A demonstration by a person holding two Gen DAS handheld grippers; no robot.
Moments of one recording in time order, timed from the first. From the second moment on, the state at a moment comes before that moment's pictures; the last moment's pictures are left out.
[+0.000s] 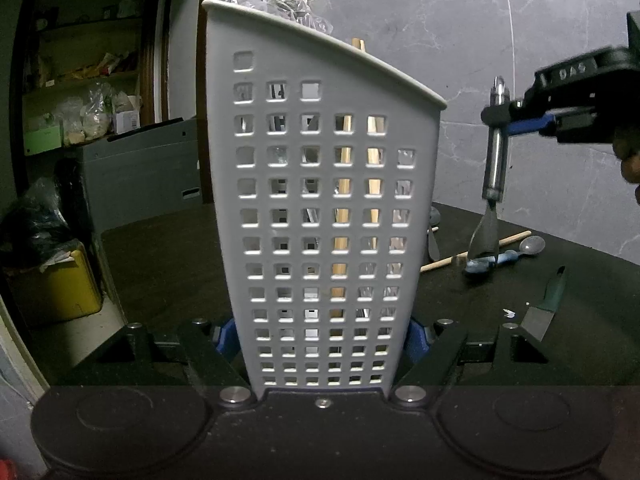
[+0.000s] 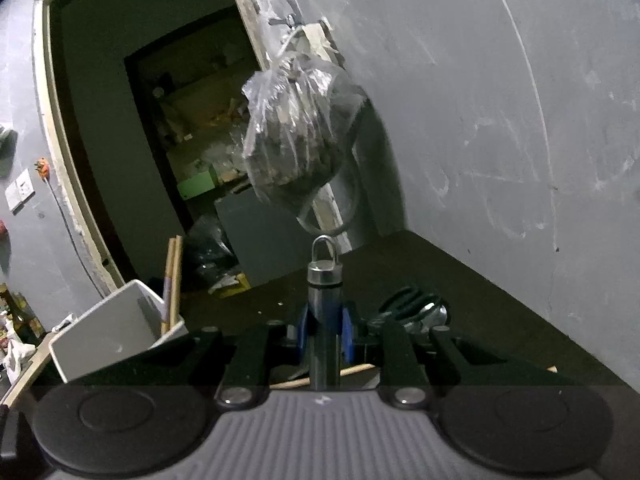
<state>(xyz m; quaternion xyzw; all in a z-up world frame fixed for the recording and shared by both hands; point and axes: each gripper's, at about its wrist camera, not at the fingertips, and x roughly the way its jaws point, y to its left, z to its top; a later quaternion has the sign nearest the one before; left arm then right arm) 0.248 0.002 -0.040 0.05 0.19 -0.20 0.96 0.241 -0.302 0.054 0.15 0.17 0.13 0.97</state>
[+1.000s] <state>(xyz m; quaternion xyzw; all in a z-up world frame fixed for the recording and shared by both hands) 0.247 -0.004 -0.038 0.06 0.19 -0.20 0.96 0.204 -0.218 0.168 0.07 0.01 0.27 0.96</state>
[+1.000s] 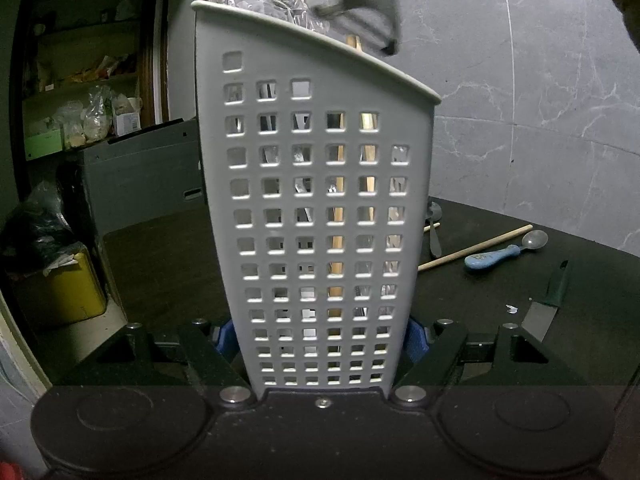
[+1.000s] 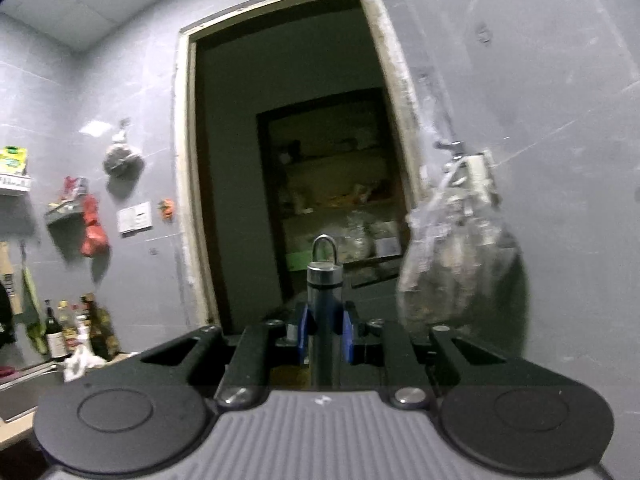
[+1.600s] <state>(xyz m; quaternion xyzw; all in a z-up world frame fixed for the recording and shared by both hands) 0.247 -0.005 -0.038 0.06 0.19 -0.20 0.96 0.240 -0.169 0.098 0.03 0.12 0.30 0.95</state>
